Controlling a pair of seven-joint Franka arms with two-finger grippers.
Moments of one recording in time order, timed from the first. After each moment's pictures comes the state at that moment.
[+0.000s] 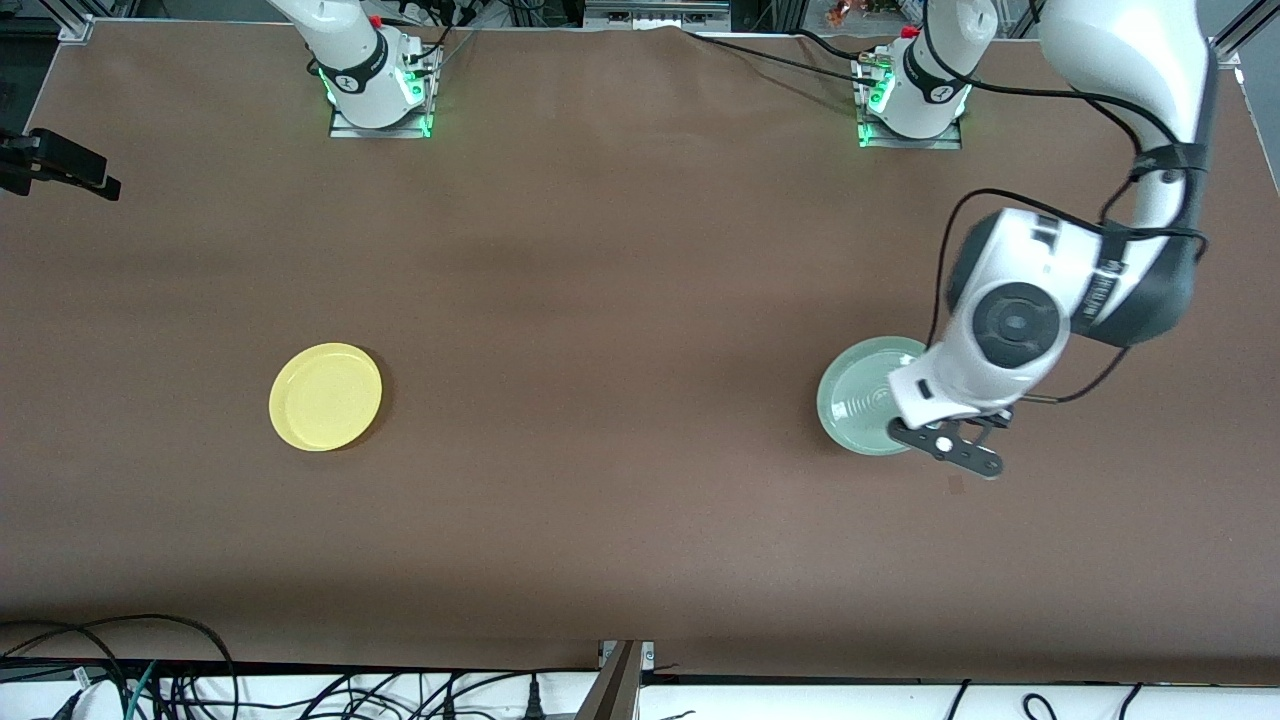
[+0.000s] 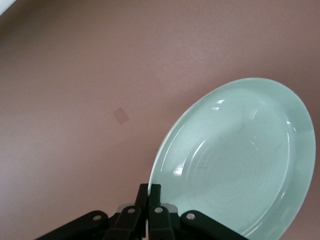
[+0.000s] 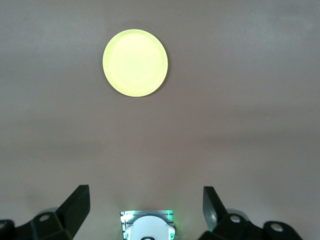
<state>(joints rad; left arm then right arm) -0.20 0.51 -0.13 -1.48 0.38 1.82 0.00 -0.04 -0.01 -0.06 -1.53 -0.01 1.38 -0.05</state>
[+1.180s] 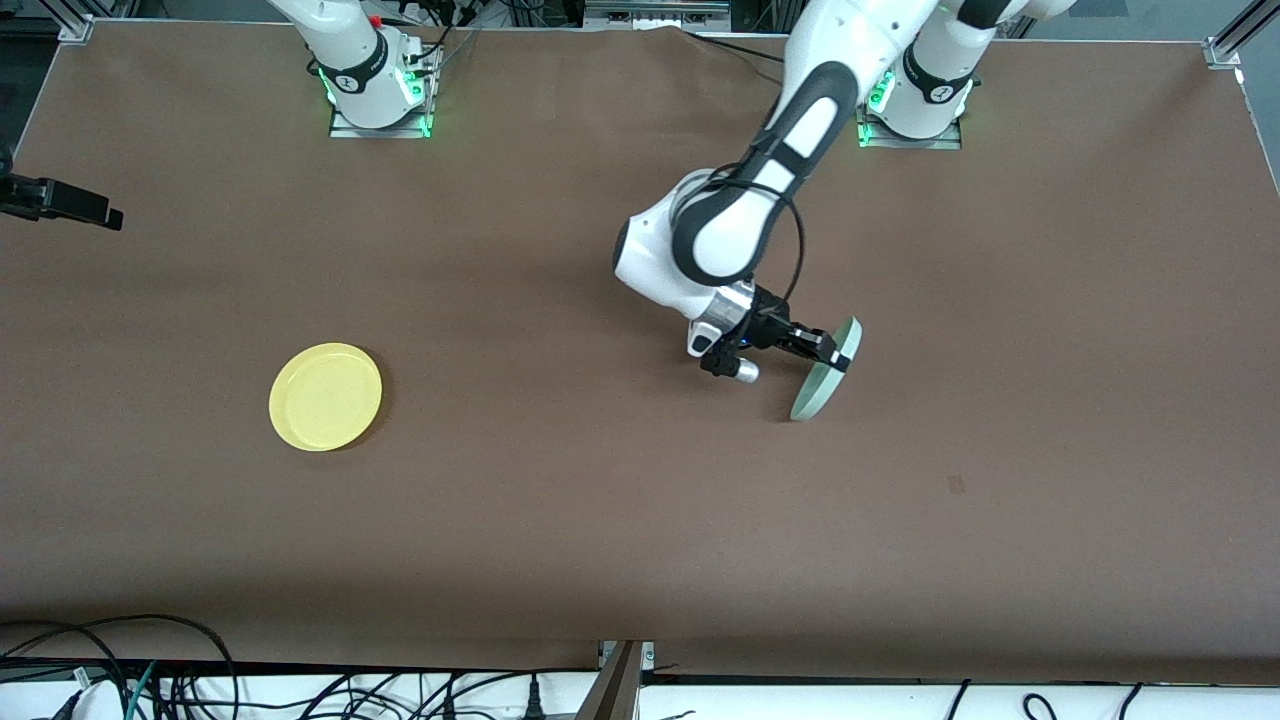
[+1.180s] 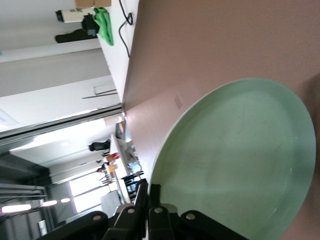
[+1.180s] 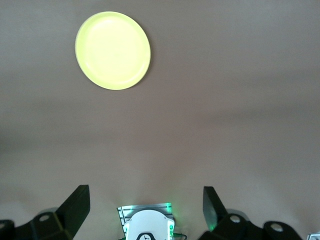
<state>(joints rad) -0.72 0.78 -0.10 -1.47 1.05 1.43 -0.56 -0.05 0.11 -0.14 -1.53 -0.01 1.38 -0.05</state>
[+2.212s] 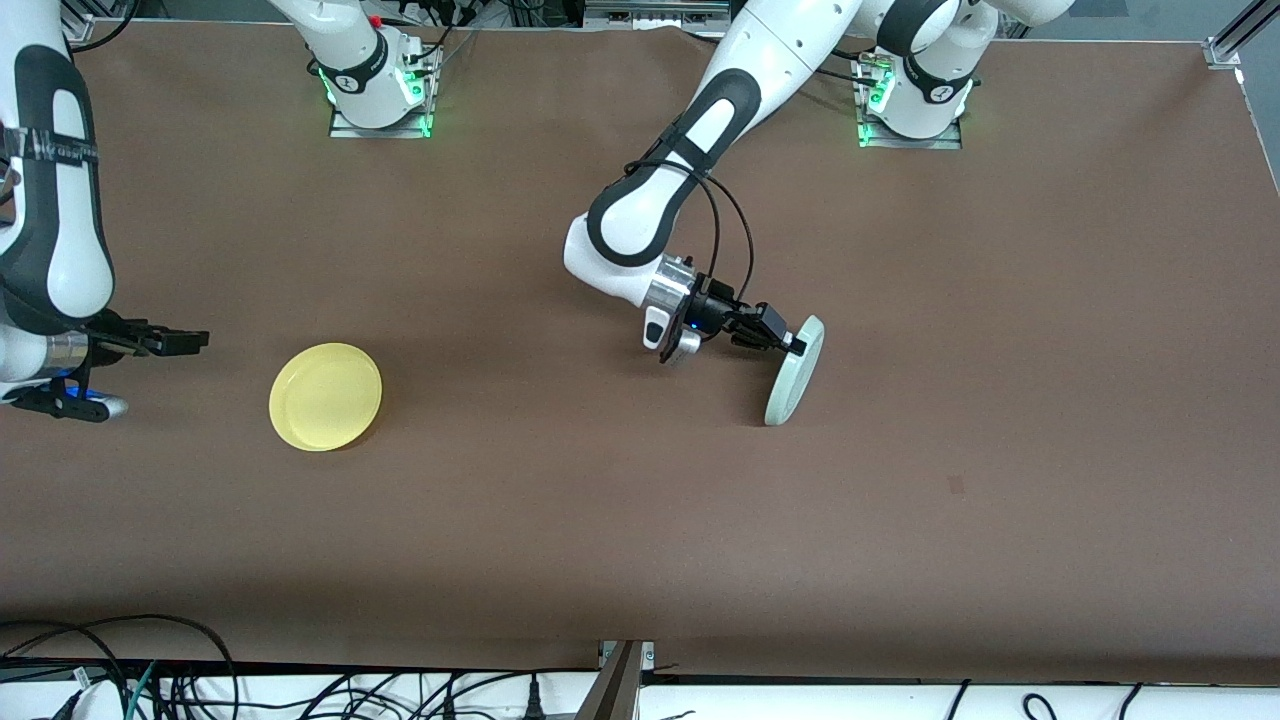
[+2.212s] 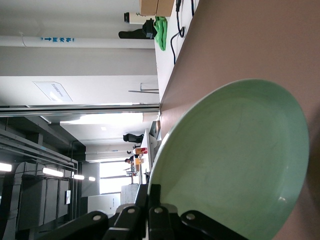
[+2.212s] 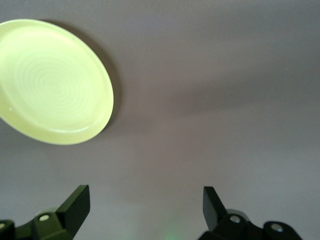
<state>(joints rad) -0.92 0.95 0.01 -1.28 1.07 1.29 -0.77 -0.11 0.53 -0.15 -1.55 0.05 1.68 -0.08</state>
